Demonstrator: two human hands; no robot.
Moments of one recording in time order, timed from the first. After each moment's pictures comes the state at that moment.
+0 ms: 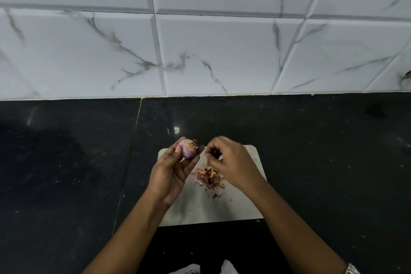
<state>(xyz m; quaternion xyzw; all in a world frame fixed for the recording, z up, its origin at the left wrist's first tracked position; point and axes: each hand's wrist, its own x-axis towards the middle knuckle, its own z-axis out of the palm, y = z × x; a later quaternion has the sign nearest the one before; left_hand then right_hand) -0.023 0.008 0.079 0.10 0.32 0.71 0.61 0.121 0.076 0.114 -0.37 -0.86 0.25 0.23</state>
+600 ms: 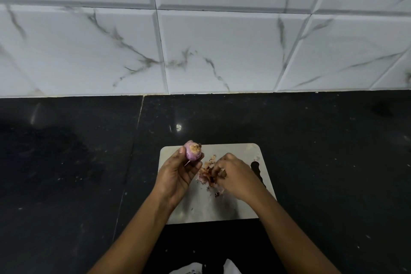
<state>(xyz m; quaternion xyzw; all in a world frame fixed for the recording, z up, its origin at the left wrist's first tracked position) -0.019 0.012 0.062 0.05 0.37 0.69 0.62 0.130 0.066 0.090 -0.47 -0.84 0.27 0.06</state>
